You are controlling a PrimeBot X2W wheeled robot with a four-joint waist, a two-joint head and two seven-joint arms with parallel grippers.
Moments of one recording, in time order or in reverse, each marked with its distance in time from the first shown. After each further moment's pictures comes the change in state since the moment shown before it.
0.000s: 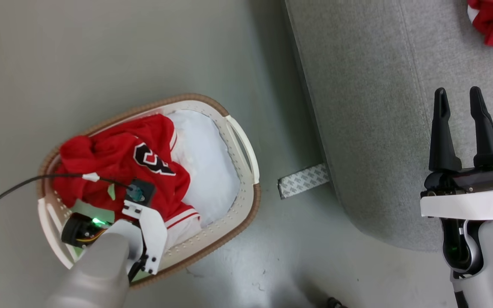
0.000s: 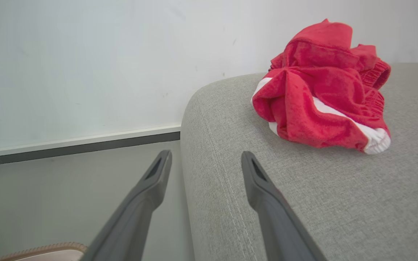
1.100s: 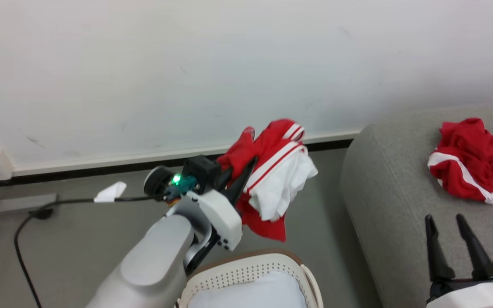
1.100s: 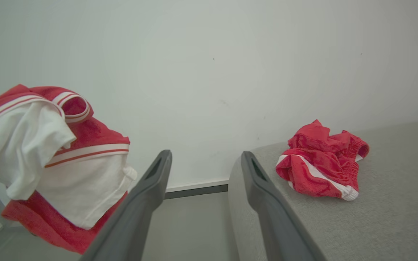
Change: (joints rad) left arm 0.109 -0.032 -0.128 -0.578 -0.175 -0.015 -0.318; right arm 0.321 -0.104 0.017 0.151 -0.012 0.000 0.000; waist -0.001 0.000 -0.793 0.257
